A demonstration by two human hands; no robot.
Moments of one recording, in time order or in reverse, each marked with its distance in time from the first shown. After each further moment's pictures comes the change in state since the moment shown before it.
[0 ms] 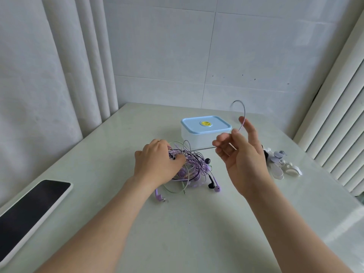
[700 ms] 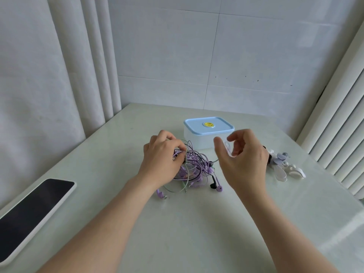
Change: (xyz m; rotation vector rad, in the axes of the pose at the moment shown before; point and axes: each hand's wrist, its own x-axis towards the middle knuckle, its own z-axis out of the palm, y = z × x) left_hand 0.001 -0.003 -0.001 -0.153 0.082 0.241; right_hand 0.002 0.021 -0.008 -1.127 0.247 -0.653
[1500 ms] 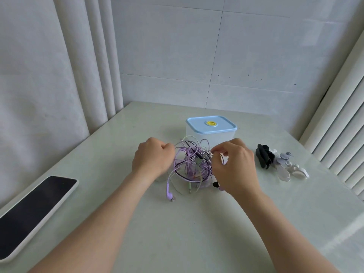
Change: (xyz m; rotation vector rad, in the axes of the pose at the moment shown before) left_hand 0.004 -0.005 -0.016 -0.116 -0.031 -0.451; right_hand -0.009 0.007 0.012 -0.068 -0.309 -0.029
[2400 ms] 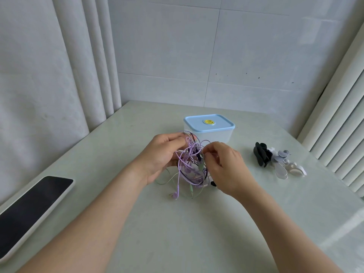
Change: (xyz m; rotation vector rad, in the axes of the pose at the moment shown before) left_hand -0.006 0.016 -0.002 -0.845 -0.564 0.036; right_hand 0.001 0.001 -0.001 0.071 -0.277 0.005
